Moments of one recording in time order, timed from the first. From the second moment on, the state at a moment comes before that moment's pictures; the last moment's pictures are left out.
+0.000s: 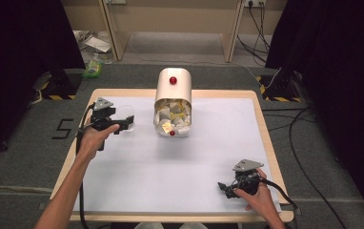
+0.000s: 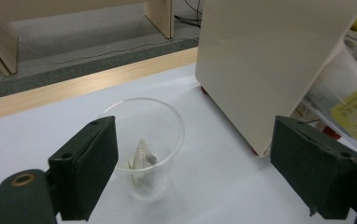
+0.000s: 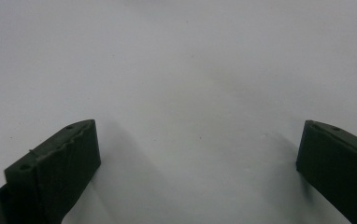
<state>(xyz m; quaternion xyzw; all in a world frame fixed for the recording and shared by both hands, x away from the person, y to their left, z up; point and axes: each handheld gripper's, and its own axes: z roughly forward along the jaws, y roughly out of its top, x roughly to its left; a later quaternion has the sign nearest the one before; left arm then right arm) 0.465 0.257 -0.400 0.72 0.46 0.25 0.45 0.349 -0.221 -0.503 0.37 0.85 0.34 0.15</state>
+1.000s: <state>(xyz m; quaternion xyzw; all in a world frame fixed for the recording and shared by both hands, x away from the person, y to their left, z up) 0.413 0.240 -0.422 0.73 0.45 0.21 0.47 0.349 -0.221 -0.503 0.37 0.85 0.34 0.15</state>
